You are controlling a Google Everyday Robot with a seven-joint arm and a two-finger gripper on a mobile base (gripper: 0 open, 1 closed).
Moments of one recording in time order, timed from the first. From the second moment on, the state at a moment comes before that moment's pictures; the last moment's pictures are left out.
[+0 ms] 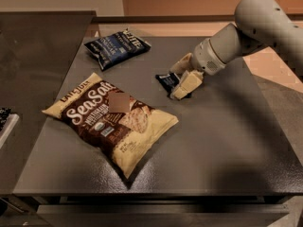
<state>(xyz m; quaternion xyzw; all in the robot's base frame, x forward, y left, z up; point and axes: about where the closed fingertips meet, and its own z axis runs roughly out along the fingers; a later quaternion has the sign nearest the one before) 0.620 -0.089 0.825 -0.62 0.70 0.22 0.29</state>
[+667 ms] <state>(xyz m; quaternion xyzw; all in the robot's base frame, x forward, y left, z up) 0.616 -0.088 0.849 -0.62 0.69 0.22 0.31</state>
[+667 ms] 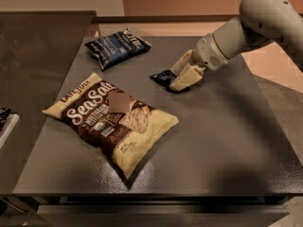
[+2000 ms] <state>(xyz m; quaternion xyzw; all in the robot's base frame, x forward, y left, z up) 0.608 -0.089 0.958 -0.63 0.65 0.20 0.38</state>
